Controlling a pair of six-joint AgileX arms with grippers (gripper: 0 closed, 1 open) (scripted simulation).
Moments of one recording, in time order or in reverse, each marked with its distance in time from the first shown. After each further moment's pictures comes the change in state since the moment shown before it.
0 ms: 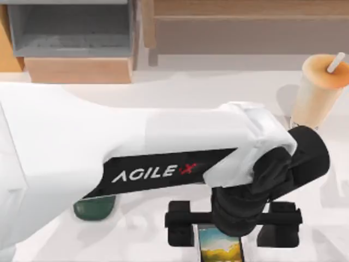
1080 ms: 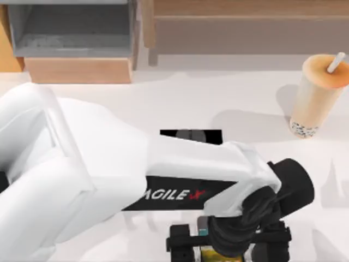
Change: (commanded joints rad) left arm -0.003 0.093 -0.155 0.247 0.000 -0.063; right arm 0.000 0.000 0.000 0.000 0.000 0.000
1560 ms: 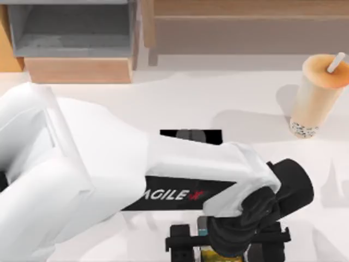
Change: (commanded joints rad) left arm 0.000 0.002 -0.002 0.002 0.000 0.000; right arm 0.000 0.000 0.000 0.000 0.000 0.000
